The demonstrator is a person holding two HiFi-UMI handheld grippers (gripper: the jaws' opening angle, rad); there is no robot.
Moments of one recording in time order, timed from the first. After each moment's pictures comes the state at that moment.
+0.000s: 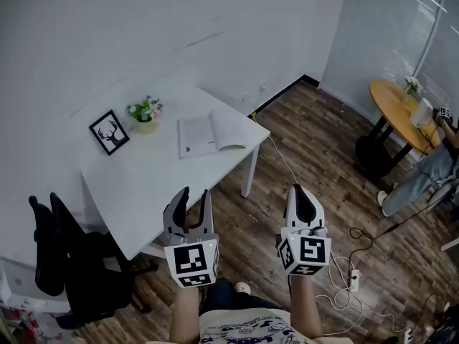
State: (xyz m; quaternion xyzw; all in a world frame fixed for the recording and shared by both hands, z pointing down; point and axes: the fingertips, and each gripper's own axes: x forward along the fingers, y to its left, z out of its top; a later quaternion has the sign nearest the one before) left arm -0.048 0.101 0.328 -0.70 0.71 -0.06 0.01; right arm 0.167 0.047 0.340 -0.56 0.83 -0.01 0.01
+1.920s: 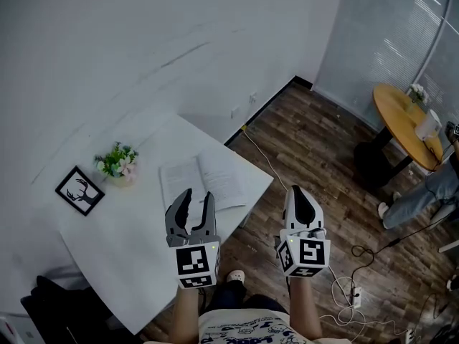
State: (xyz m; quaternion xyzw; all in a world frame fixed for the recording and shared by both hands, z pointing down) left arm -0.109 -0.218 0.357 -0.74 0.67 -0.07 -0.01; right arm 0.100 -0.251 0.360 -0.60 0.80 -0.01 0.00
